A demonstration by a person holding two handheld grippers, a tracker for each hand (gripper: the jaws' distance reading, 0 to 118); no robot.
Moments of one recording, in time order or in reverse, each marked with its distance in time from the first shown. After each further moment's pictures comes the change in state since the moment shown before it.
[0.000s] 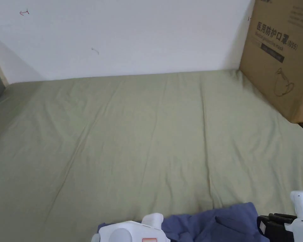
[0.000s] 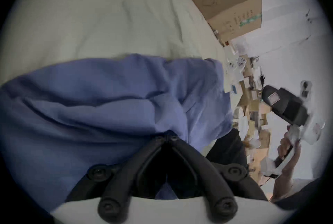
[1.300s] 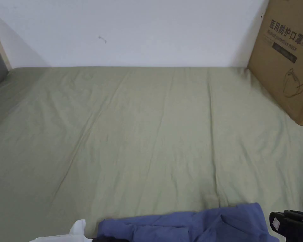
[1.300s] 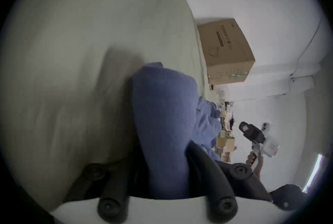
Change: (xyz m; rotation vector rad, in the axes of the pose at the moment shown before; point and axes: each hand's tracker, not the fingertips) left arm -0.153 -0.027 0.088 0.219 -0.191 0.321; right arm -0.006 0.010 0.004 0.001 -0.012 -0.002
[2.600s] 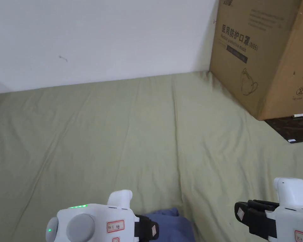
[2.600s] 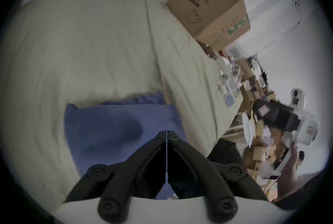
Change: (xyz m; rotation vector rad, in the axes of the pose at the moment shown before) left arm 0.215 -0.014 -0.108 -0.157 0.275 -0.547; right arm 0.034 0.002 0.022 0.107 0.072 -0.074
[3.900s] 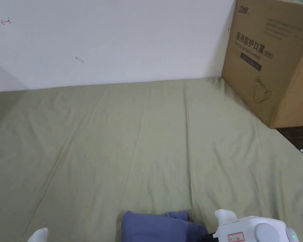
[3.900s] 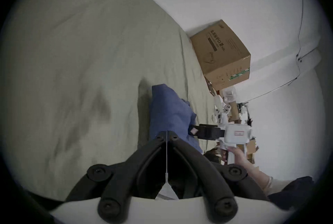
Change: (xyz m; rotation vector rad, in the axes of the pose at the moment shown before) left arm -0.124 -0.100 0.103 0.266 -0.143 0.397; right arm 0.014 -0.047 -0.171 -0.456 0.203 -0.124
